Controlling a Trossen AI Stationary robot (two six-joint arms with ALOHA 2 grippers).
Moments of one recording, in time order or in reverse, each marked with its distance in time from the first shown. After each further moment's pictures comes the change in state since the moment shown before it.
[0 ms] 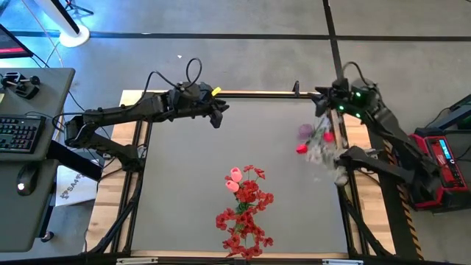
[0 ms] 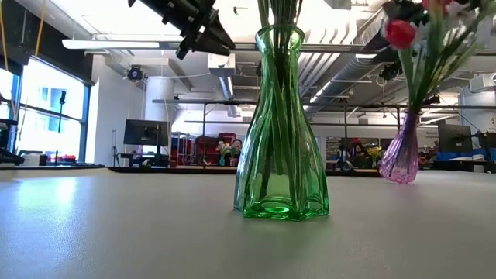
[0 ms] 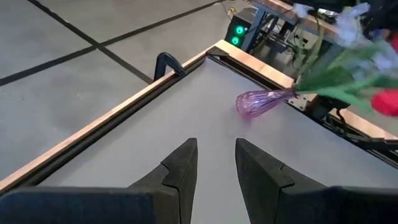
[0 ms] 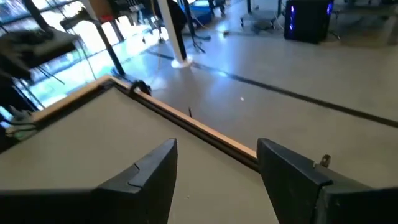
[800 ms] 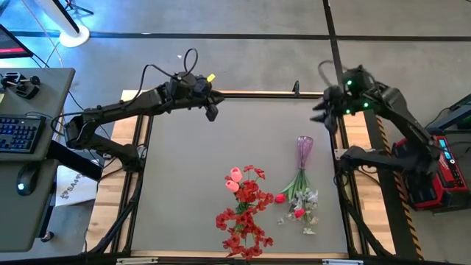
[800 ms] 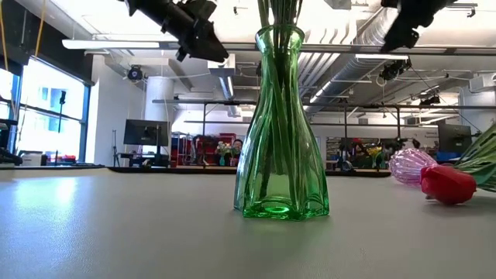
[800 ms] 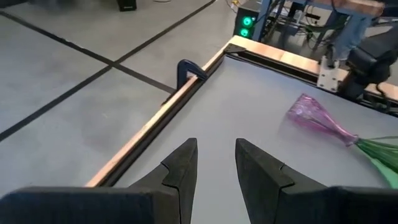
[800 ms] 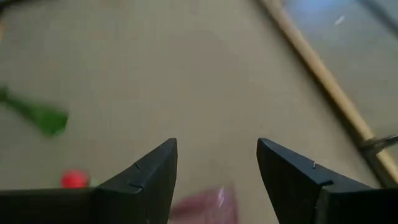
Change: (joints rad) left arm 0.130 0.000 0.000 -0.006 0.087 0.251; right arm 0.061 0.229 0.408 -0.730 -0.276 -0.467
